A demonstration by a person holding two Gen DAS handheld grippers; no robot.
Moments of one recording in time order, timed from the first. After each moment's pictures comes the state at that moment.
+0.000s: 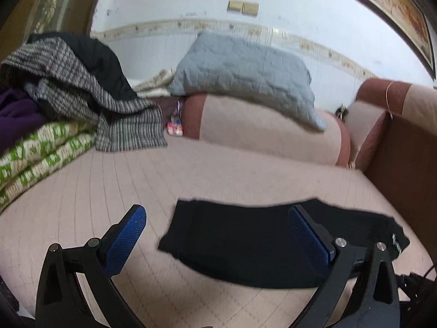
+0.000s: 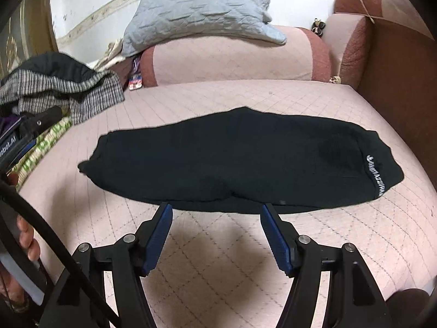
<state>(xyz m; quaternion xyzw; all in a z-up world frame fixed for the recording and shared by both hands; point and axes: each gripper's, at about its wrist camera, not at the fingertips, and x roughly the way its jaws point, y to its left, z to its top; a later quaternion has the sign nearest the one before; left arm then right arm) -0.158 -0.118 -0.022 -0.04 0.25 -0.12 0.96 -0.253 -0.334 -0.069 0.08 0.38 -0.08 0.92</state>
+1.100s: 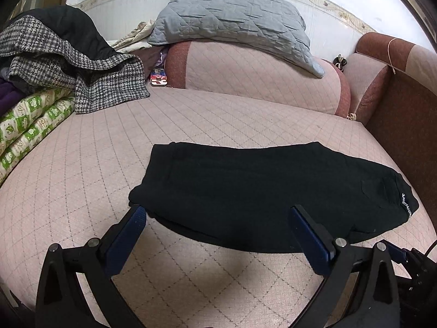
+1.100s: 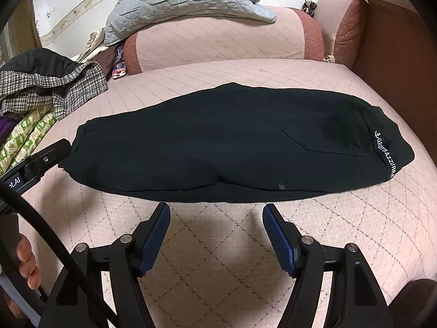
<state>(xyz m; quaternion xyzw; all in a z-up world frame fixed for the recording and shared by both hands) -0.140 -0.145 -0.068 0.00 0.36 -0.14 0.92 -0.239 -0.352 -0.100 0.10 0.41 -0.11 0.90</state>
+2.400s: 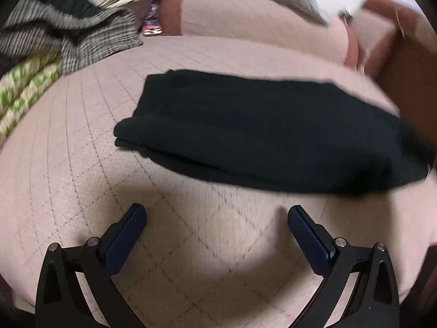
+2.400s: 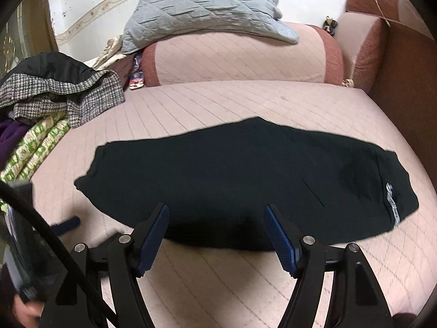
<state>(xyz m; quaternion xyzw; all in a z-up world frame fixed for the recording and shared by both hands) -0.137 -0.144 -0.127 0.07 0.47 -0.14 0.87 -0.200 -0.339 -0.051 0.08 0.39 -0.07 0.91</state>
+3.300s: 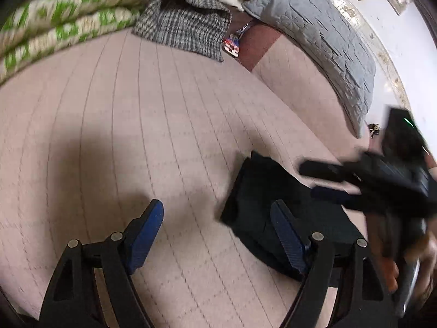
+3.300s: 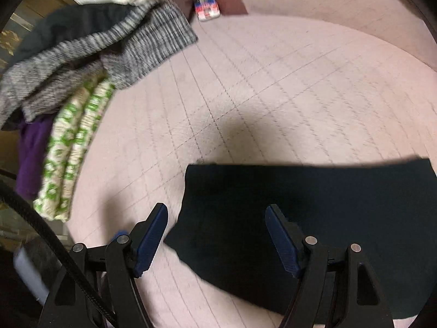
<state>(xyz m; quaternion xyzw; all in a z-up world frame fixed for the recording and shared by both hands) -0.078 0.029 -0.081 -0.24 0.46 -0.11 0.85 0.032 -0.213 -0.067 0.14 0.60 0.10 0.78</state>
